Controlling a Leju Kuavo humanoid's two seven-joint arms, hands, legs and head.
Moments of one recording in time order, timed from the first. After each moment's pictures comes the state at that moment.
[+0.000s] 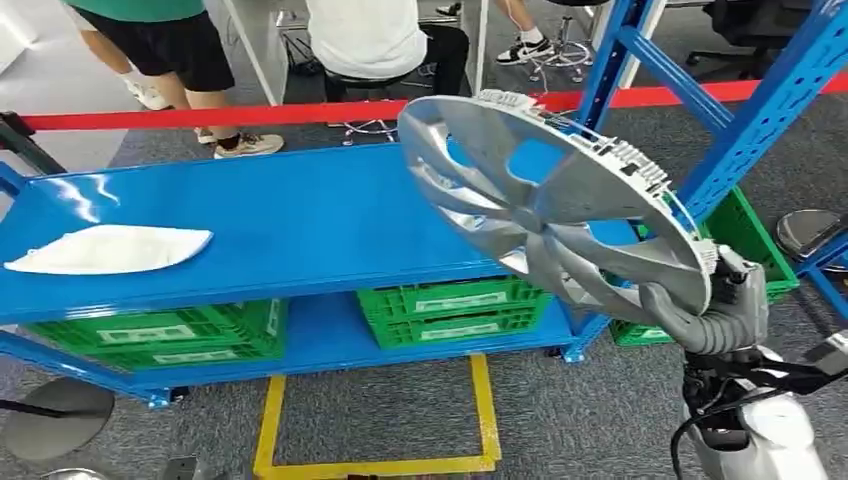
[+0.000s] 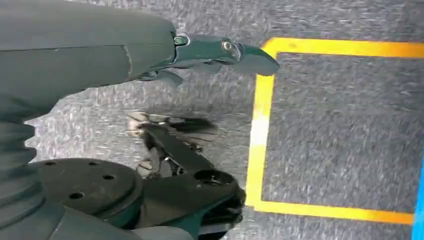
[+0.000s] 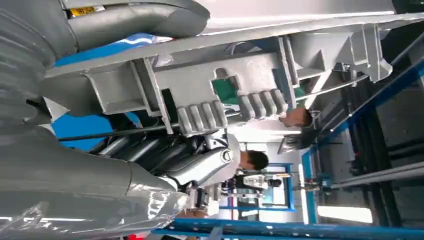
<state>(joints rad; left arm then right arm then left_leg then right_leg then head) -0.07 -0.14 1.25 -0.22 -1.00 -0.07 -0.55 -0.07 -0.12 0.10 -1.77 -0.15 0.15 -0.48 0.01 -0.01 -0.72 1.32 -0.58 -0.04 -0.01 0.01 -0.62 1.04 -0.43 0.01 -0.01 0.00</state>
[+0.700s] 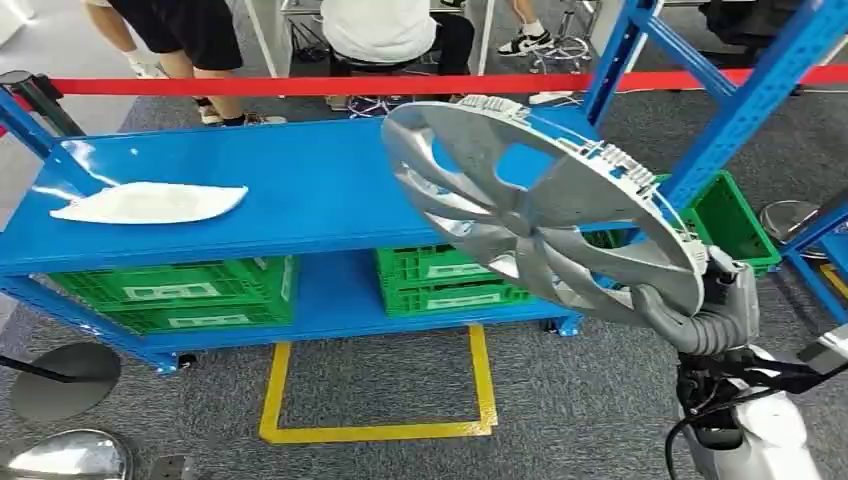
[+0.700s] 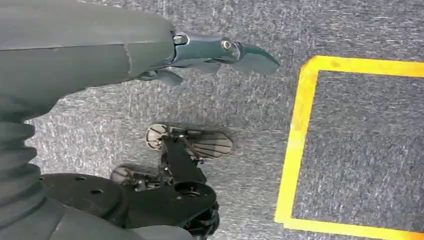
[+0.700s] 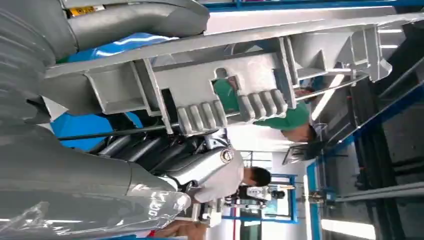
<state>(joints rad) -0.08 -0.14 1.25 -0.22 -1.00 -0.07 -0.55 -0.07 -0.12 0.10 -1.77 -0.14 0.16 -0.47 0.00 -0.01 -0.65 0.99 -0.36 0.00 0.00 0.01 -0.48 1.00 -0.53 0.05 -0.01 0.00</state>
